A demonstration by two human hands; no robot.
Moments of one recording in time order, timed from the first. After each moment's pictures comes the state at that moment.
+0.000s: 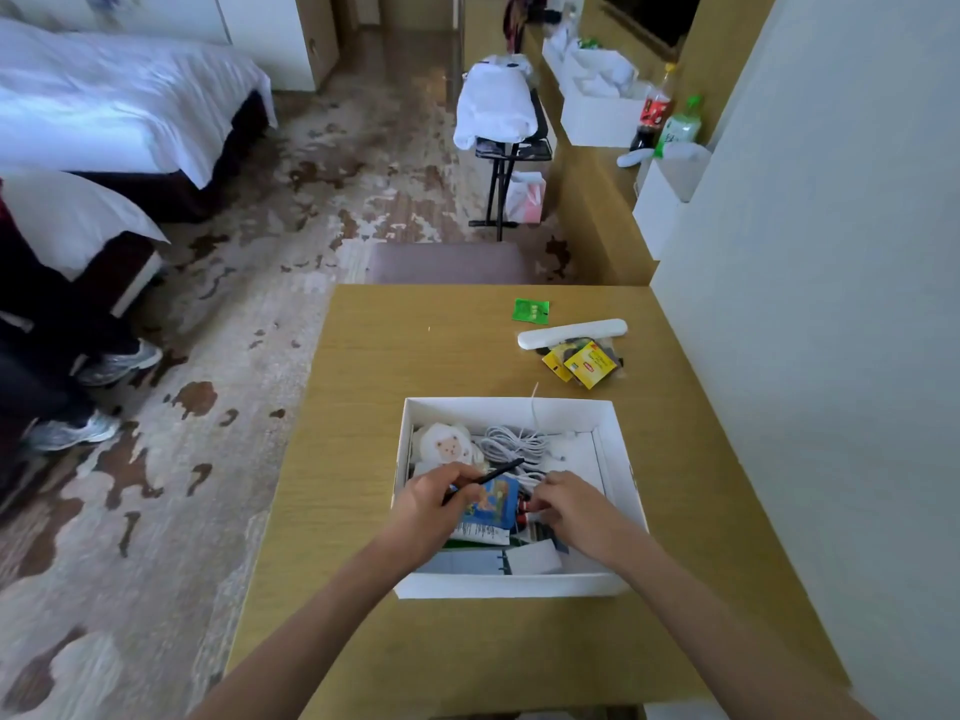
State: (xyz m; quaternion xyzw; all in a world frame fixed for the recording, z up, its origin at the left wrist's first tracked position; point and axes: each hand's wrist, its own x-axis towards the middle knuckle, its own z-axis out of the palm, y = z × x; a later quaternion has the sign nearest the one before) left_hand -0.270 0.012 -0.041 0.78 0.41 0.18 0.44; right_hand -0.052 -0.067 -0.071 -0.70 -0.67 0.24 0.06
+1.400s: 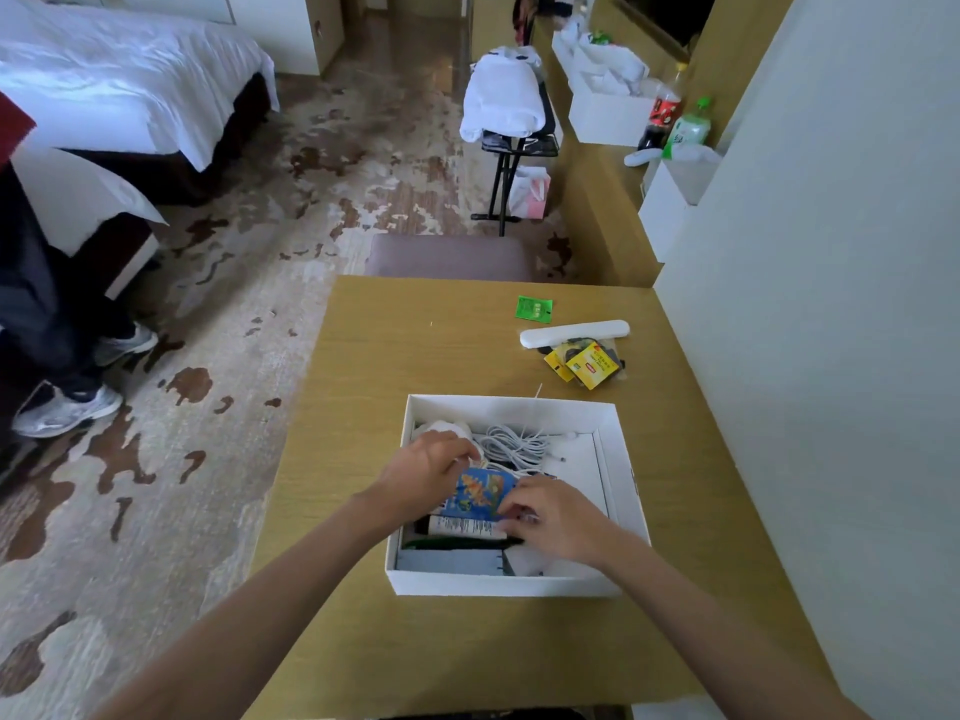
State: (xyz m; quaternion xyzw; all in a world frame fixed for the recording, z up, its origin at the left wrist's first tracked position) left_hand -0.262 0.057 -0.036 0.89 0.34 0.12 0.27; right_hand -0.072 -0.059 -0.066 -0.64 -0.71 0.26 0.15
